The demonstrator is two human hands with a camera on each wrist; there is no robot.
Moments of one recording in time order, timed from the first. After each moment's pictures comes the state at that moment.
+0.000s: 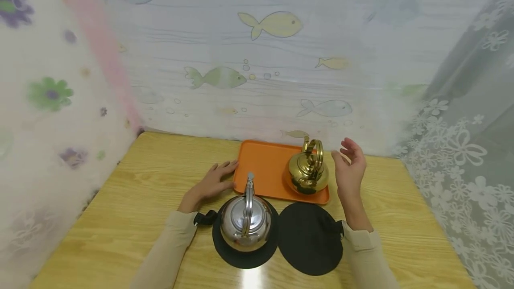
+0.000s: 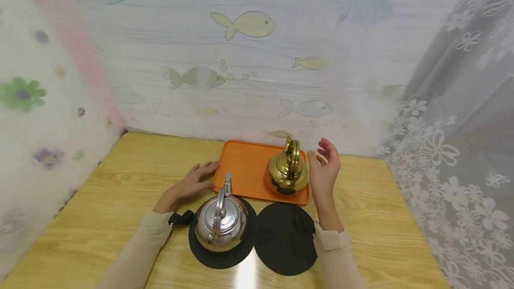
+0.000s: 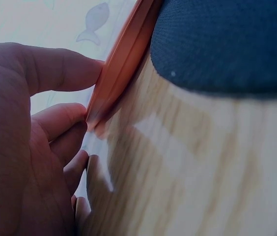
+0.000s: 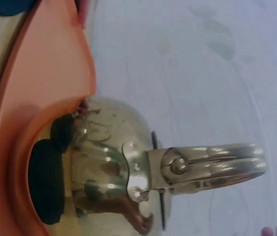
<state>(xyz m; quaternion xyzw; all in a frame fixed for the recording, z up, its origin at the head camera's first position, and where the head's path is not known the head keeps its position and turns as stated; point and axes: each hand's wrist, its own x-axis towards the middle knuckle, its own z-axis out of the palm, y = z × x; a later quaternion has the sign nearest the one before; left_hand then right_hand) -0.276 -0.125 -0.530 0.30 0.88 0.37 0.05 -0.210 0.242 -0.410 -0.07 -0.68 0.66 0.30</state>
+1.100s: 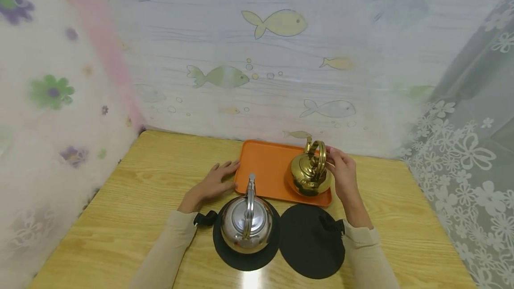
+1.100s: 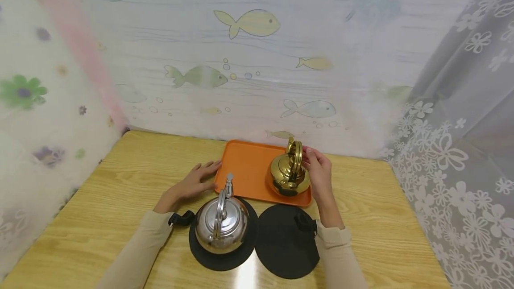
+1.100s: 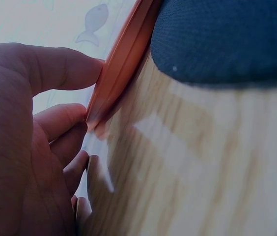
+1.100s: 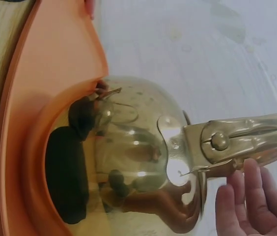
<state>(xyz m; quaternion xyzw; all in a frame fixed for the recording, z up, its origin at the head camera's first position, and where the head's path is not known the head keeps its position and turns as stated) -0.277 -0.125 -0.530 0.31 0.88 0.36 0.04 -0.229 0.250 -0.424 -0.05 -0.69 0.71 0.11</state>
